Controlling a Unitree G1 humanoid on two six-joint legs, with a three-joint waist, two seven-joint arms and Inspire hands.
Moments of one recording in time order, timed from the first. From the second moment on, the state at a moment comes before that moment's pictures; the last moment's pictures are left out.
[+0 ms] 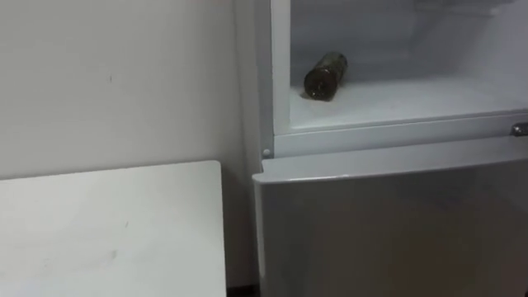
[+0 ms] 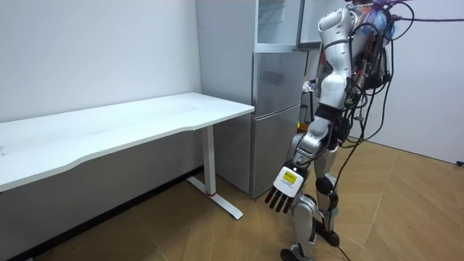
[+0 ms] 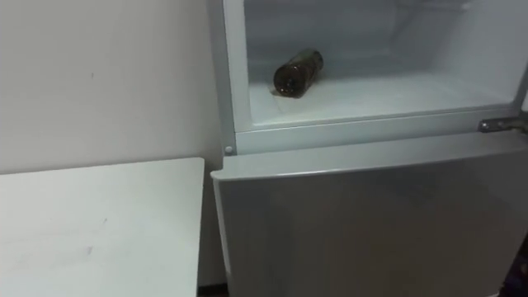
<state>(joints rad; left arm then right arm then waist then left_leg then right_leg) 0.44 0.19 0.23 1.06 -0.13 -0.09 -0.05 0.42 -0.30 -0.29 0.03 0.63 -0.21 -0.34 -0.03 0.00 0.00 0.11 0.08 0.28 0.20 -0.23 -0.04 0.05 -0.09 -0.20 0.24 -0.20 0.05</state>
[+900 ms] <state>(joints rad) 0.45 0.23 0.28 1.05 -0.16 -0.12 -0.03 0.31 -0.37 -0.69 -0.13 0.61 -0.28 -0.95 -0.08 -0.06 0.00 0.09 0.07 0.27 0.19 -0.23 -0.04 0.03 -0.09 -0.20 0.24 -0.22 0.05</state>
